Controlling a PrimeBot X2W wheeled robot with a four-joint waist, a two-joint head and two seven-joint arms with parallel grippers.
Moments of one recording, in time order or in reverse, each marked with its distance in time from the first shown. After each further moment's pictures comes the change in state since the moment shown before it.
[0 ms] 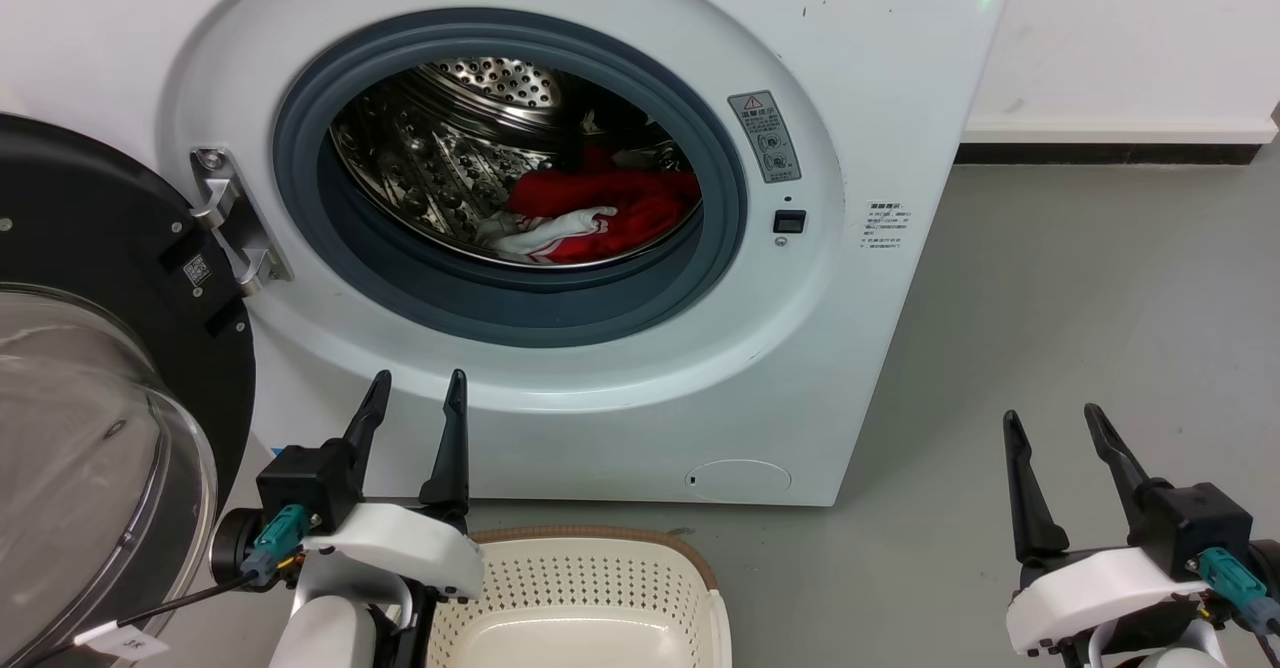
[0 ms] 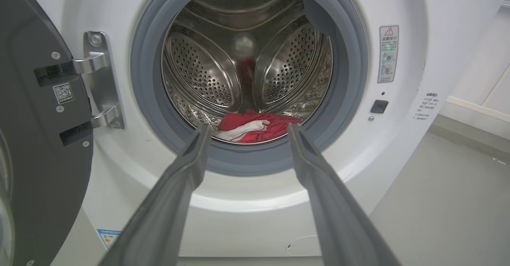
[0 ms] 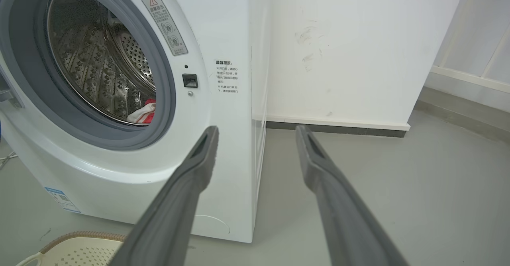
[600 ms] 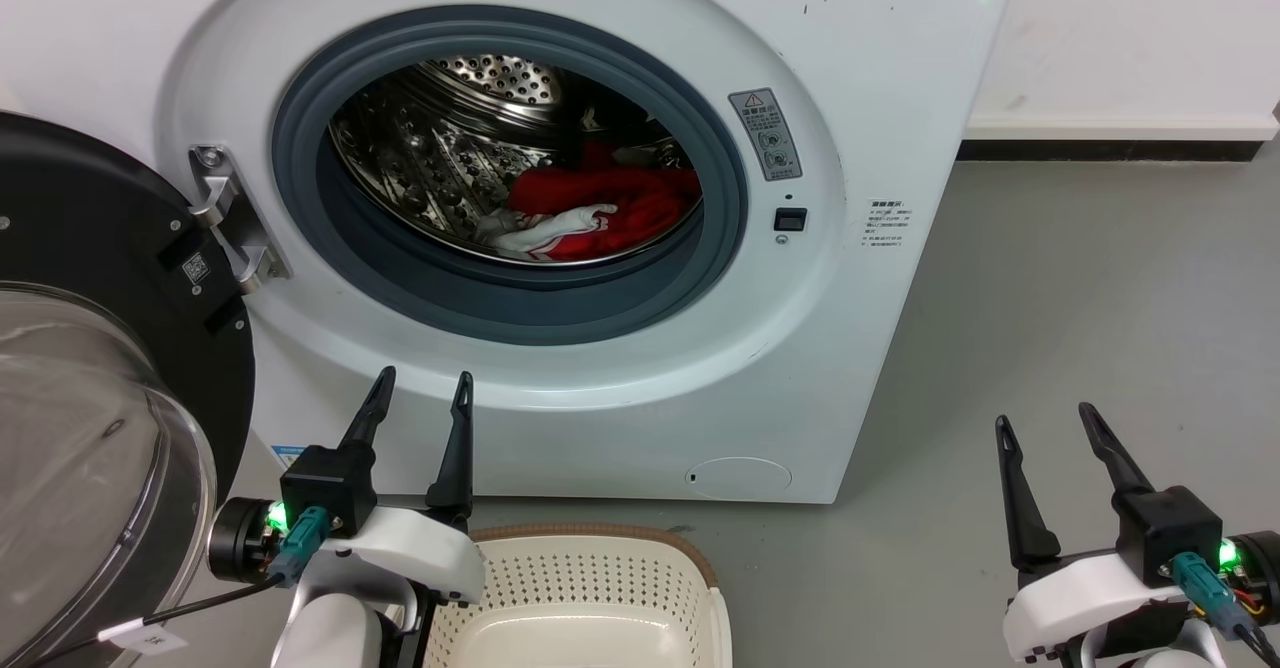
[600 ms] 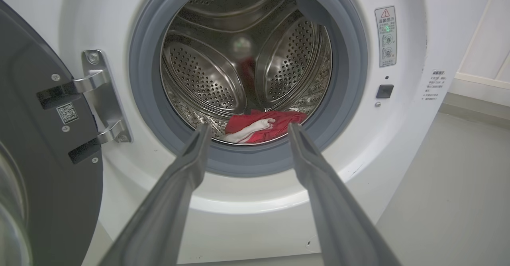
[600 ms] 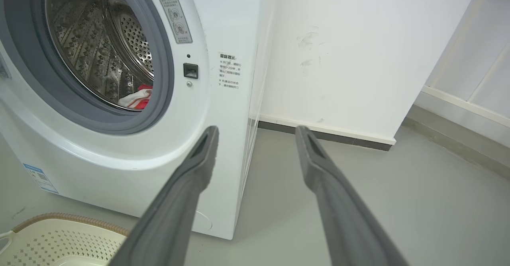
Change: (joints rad) left arm -0.010 0.000 0.007 0.021 0.124 0.004 -0.034; right arm 0.004 0.000 0.003 -0.006 -0.124 0.000 -0.012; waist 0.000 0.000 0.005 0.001
